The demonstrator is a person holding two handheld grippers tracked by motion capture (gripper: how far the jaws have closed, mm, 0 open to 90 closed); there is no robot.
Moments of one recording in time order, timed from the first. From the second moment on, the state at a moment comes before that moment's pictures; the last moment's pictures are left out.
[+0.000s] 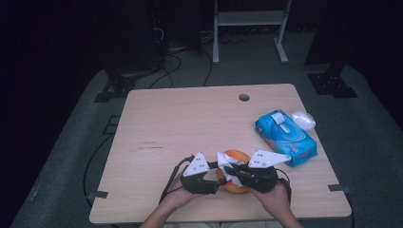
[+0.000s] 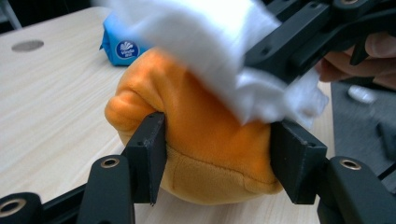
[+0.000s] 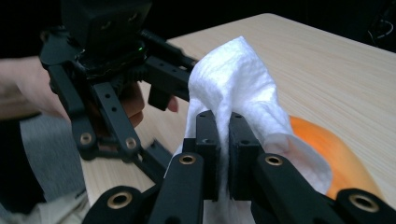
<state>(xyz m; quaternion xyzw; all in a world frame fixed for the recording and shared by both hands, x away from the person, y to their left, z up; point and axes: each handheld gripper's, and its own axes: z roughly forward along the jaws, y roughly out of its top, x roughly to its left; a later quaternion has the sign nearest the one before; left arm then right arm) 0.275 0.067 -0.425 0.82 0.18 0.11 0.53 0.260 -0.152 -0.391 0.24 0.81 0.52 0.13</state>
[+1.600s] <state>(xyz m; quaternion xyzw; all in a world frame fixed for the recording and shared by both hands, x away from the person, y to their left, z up) 0.290 0.084 -0.437 0.83 0.20 0.08 0.51 0.272 -0.187 -0.418 0.31 0.80 0.49 0.13</state>
